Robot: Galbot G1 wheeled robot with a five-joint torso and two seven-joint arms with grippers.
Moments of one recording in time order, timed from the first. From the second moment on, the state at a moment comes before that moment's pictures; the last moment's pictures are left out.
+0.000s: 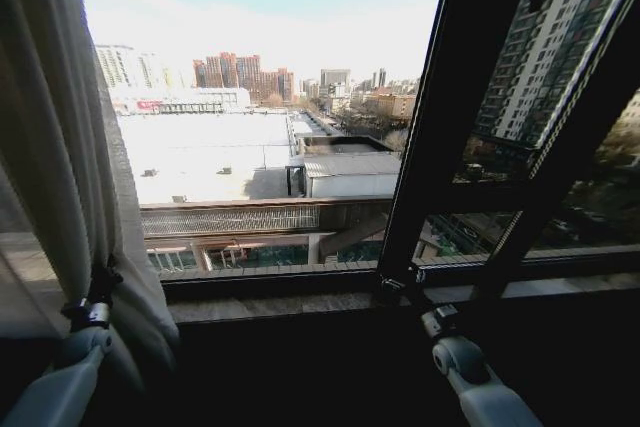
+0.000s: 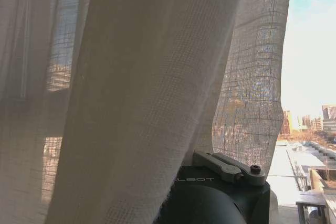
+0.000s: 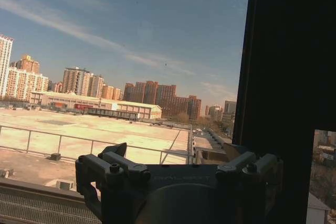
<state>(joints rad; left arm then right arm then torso) 0.93 -0.84 -0.72 -0.98 -0.60 -0.40 -0.05 -1.18 1.07 0.47 1.65 0.37 0.20 -0.10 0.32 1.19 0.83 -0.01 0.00</state>
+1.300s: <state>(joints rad) 1.18 -0.92 -0.77 -1.41 -0.49 -0.27 -0.15 -1.18 1.07 0.47 1.65 0.37 0.20 -0.10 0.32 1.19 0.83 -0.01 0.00</state>
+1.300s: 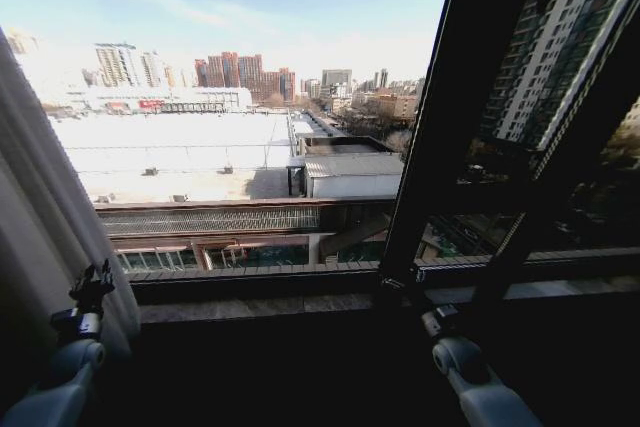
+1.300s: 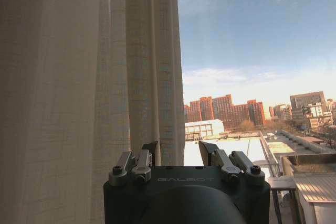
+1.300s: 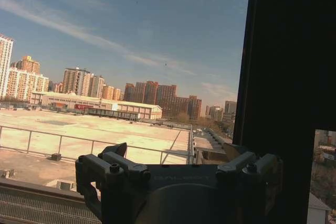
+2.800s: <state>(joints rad) 1.34 -1.18 -0.81 -1.67 -0.60 -0.14 -0.03 -1.18 1.07 0.47 1.65 0.37 0.20 -0.10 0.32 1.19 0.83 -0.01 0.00</state>
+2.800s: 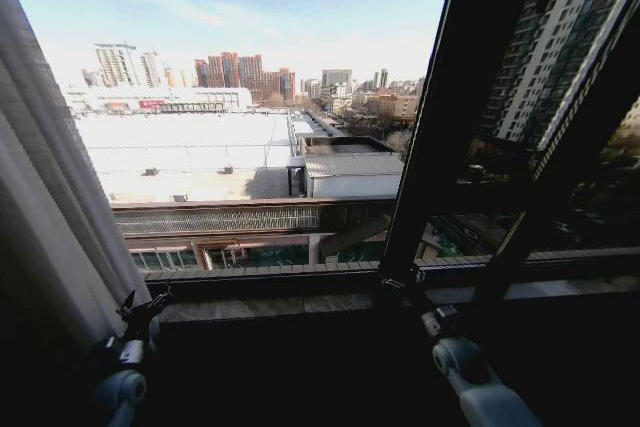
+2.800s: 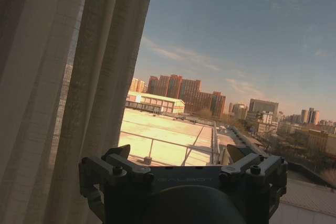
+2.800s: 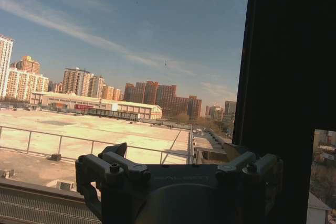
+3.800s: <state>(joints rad) 1.34 -1.17 -0.81 -1.66 -0.60 -0.14 -0.04 -1.18 1.07 0.47 1.65 0.37 0.20 -0.10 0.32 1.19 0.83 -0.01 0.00</state>
